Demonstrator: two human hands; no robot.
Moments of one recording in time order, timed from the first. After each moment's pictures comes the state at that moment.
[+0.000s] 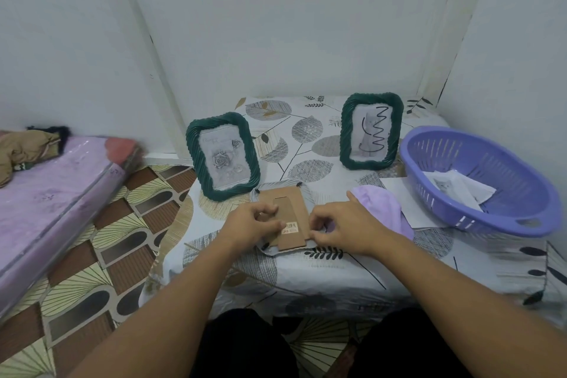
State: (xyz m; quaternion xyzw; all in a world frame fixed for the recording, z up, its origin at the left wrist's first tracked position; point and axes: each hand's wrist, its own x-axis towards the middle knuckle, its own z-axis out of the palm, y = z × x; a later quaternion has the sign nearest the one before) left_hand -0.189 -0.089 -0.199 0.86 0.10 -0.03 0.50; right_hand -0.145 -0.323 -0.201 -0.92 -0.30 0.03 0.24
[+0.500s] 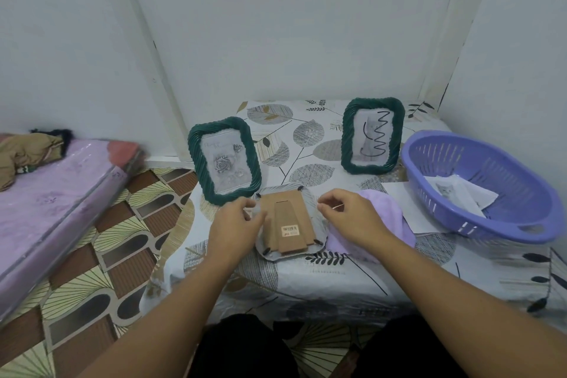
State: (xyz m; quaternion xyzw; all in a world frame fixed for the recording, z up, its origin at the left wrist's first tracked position) left_hand -0.196 -0.081 -0.192 0.93 0.16 0.12 0.32; right_hand -0.139 -0.317 -0.197 -0.88 -0.11 0.00 0.45
